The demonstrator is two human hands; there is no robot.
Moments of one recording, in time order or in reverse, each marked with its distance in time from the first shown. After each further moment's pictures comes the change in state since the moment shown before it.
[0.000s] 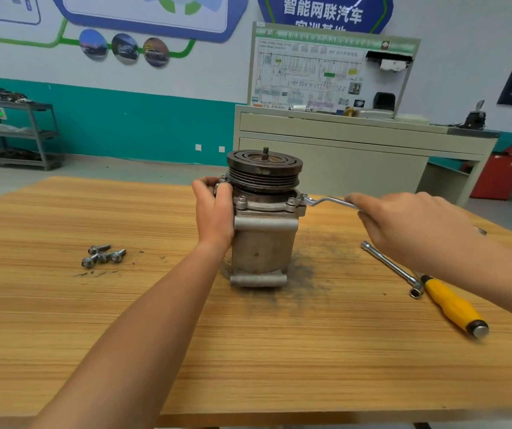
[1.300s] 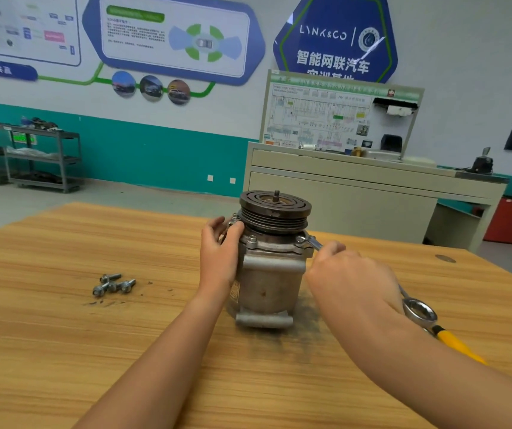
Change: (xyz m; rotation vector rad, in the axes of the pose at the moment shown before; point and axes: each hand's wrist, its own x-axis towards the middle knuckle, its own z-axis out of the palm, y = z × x) left_hand -0.009 -0.005 -0.011 -0.120 0.021 -0.069; right_hand 0.007 -0.087 -0.038 -0.097 -0.258 0.098
